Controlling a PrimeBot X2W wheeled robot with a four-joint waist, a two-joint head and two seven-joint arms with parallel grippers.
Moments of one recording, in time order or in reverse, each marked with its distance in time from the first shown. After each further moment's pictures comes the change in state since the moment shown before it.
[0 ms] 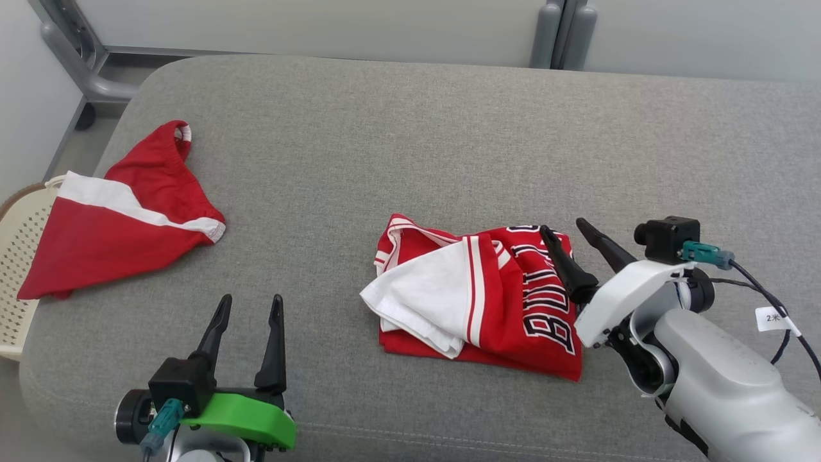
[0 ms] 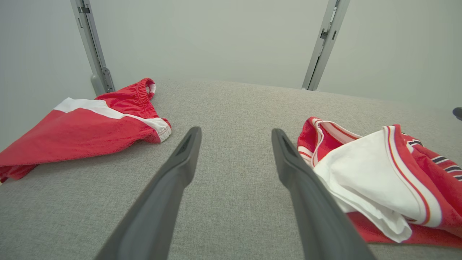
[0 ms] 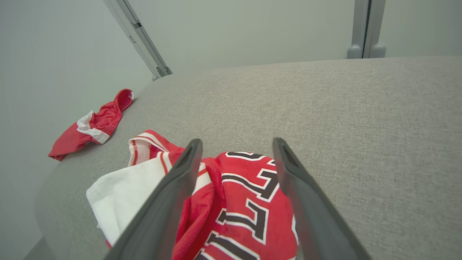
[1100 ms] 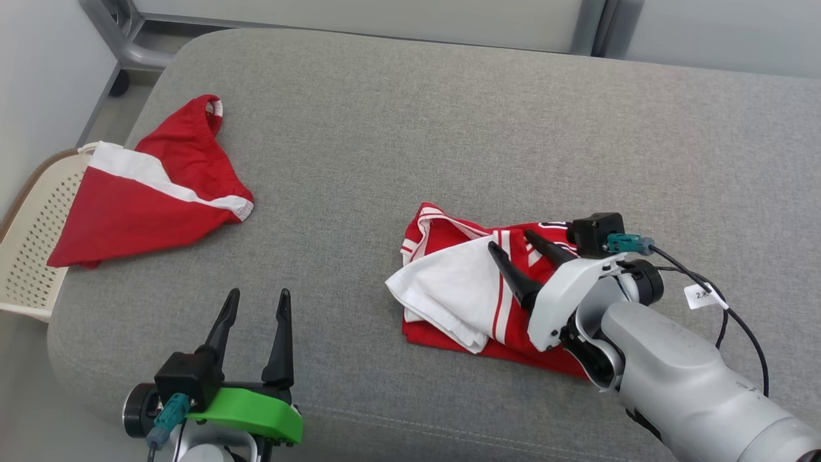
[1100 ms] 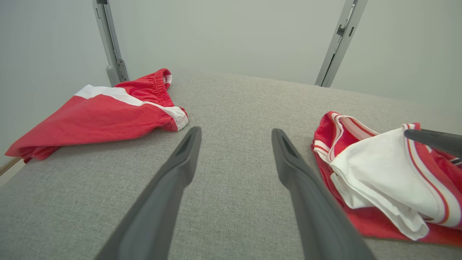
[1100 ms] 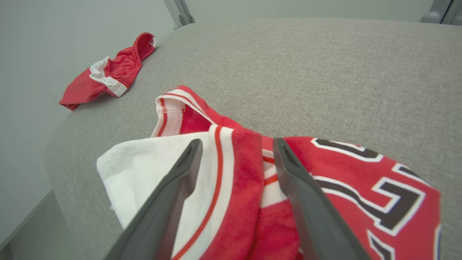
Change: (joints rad) left arm -0.014 0.000 -0.027 0.000 -0.021 0.009 0.000; right arm -0.124 0.136 0.154 0.189 -0.021 0.000 0.044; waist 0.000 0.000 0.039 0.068
